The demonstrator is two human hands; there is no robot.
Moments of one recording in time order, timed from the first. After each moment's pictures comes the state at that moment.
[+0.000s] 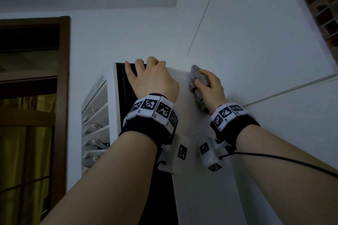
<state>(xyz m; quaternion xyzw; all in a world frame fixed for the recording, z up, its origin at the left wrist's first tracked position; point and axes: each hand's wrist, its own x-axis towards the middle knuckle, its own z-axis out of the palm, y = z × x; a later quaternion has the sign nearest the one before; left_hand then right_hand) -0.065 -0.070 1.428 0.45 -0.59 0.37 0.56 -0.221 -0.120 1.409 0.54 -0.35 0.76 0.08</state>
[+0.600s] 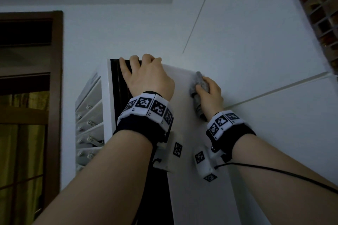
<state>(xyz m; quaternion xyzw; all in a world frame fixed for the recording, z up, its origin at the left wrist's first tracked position) -0.065 -0.072 1.427 0.43 -0.59 0.37 0.57 -0.225 -0.125 1.384 0.49 -0.37 0.79 0.05</state>
